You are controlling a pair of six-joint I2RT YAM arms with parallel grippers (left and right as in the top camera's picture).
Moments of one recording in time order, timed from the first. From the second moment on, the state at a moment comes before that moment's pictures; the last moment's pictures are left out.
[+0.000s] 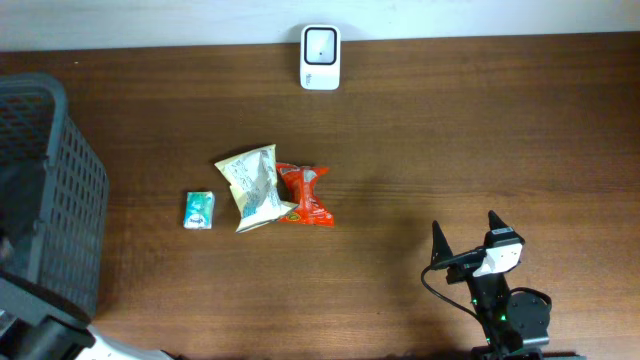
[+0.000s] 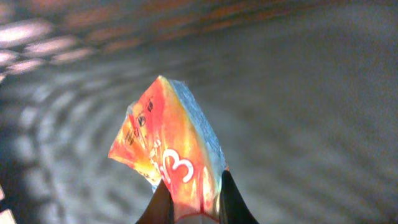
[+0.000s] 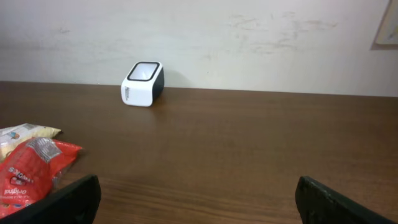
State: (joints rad) left arm 0.91 1.90 1.63 -0.97 -0.06 -0.48; right arm 0.07 0.01 0.01 -0.07 -0.09 0.03
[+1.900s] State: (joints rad) left arm 0.37 1.75 2.24 -1.38 -0.24 -0.23; right arm 0.07 0.01 0.01 -0.07 -0.10 0.03
